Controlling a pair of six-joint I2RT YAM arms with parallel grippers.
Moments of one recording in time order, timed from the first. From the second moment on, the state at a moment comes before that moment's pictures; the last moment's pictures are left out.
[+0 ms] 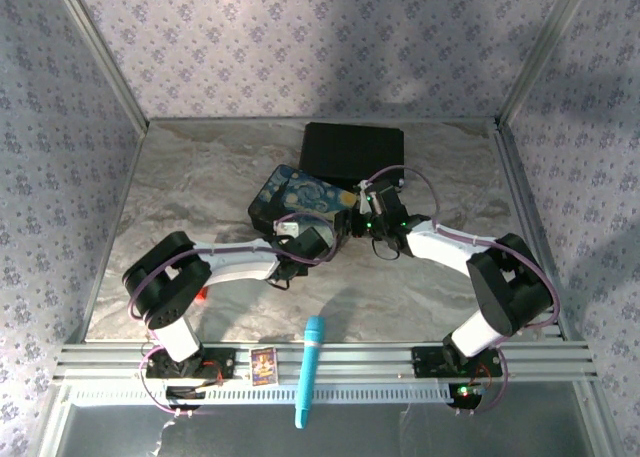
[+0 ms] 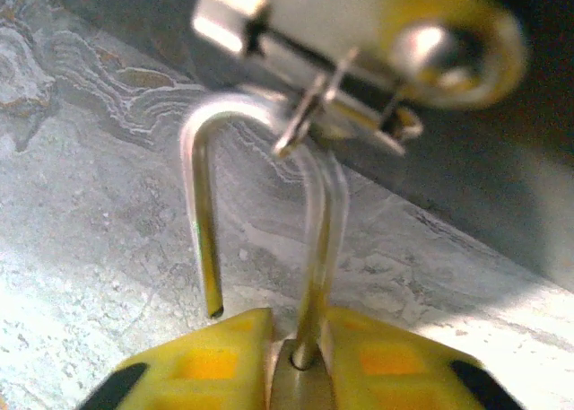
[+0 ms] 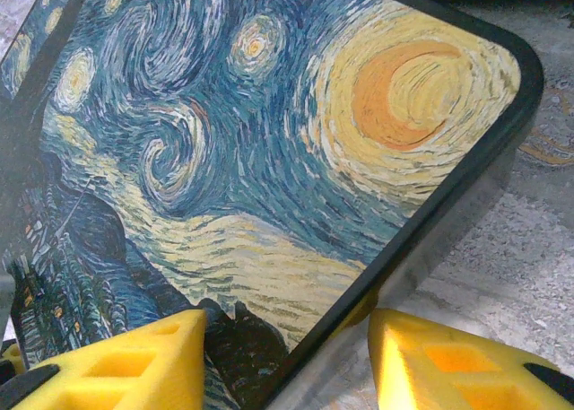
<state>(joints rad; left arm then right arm) -0.94 1.70 0.89 -0.49 -0.45 -0.92 0.55 1.56 0.81 0.00 -0.21 0.50</state>
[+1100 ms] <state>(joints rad) -0.82 1.57 0.74 -0.30 -0.11 -0.76 0.54 1.55 0.83 -0.04 -0.21 0.50</state>
